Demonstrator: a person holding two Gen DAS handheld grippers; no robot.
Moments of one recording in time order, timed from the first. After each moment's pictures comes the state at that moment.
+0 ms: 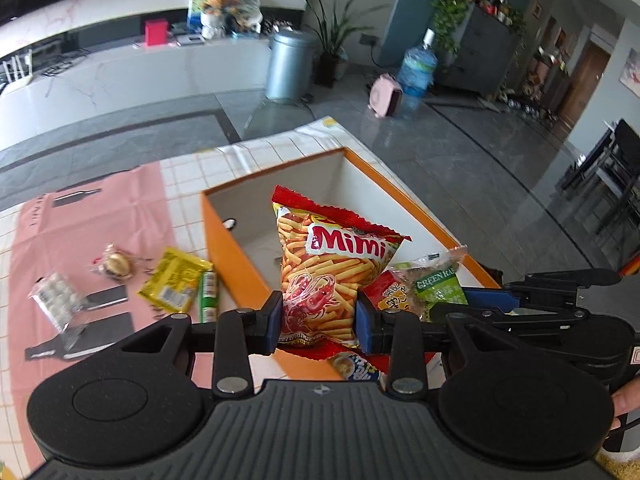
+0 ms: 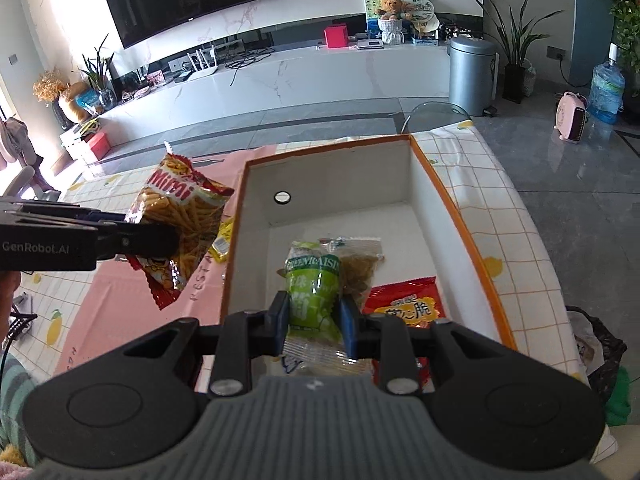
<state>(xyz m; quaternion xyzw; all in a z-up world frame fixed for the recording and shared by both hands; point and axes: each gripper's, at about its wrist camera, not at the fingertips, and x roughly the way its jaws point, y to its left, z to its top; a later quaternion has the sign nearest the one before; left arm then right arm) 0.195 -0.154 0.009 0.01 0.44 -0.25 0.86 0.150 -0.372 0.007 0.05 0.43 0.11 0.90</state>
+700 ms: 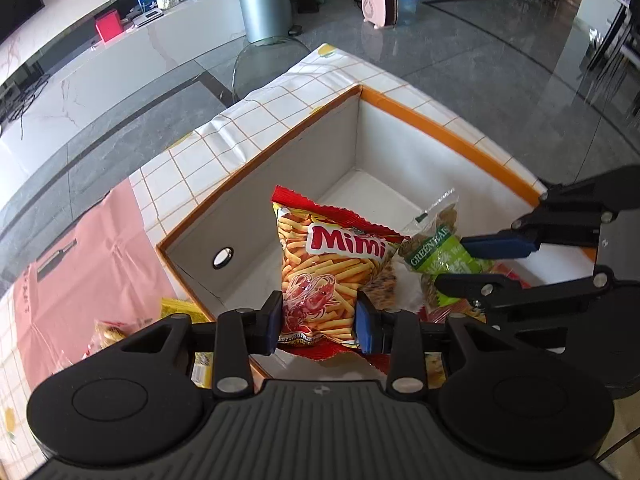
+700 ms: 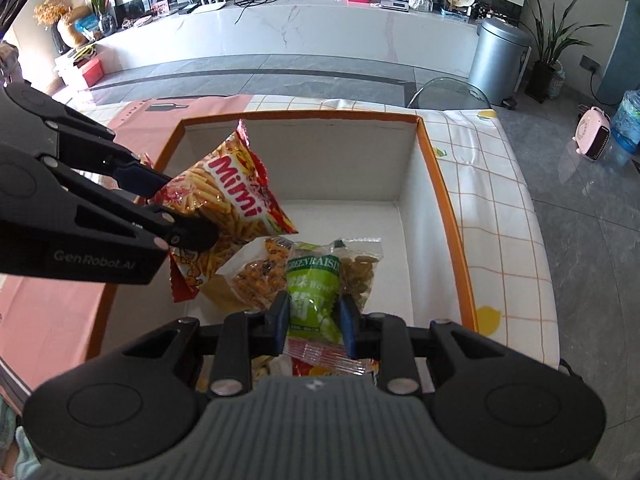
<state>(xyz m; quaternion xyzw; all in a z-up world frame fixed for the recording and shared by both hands) 0.285 -0.228 -0.050 0.19 0.49 -0.24 0.81 0.266 -0.374 -0.054 -0.05 0.49 0.13 0.86</state>
